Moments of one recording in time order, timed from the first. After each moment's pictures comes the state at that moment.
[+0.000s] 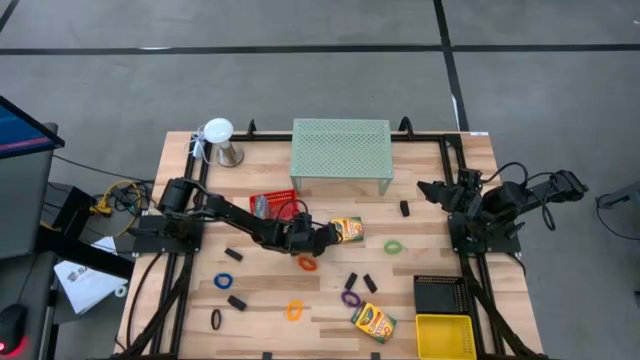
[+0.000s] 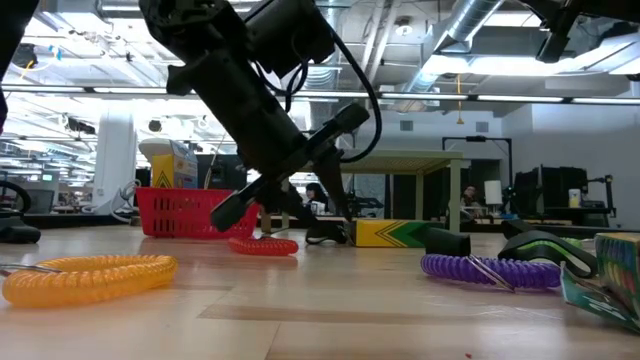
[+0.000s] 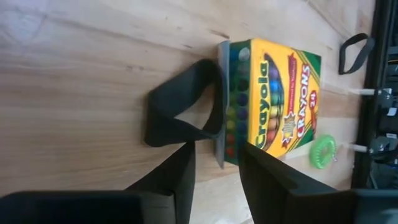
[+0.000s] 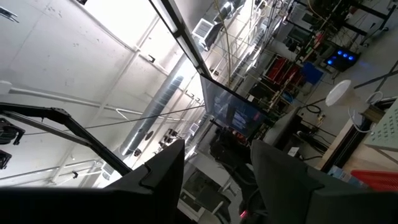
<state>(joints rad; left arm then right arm) -0.19 1.96 1.05 0.04 -0.42 -1.79 0.36 0.30 0.22 0.58 0.57 0.79</state>
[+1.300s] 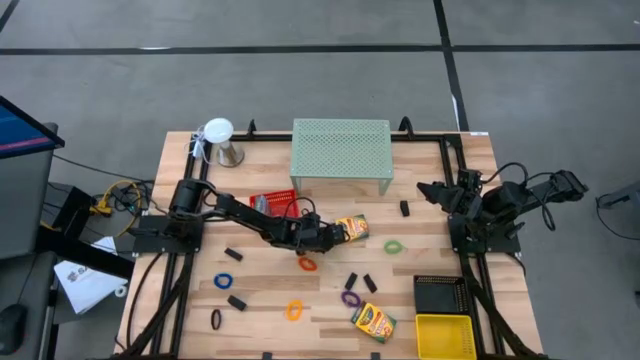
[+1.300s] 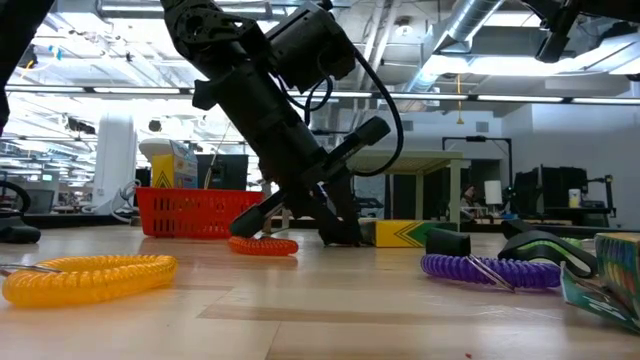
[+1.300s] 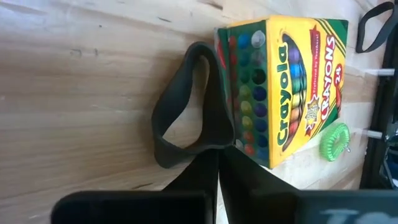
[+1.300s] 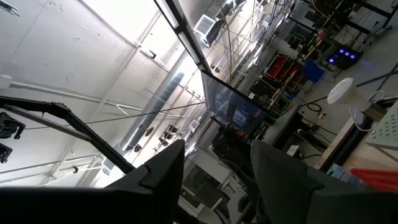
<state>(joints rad) -0.15 2.04 1.12 0.05 -0.31 -1.73 0.36 0.31 0.22 0.57 0.55 0.78</state>
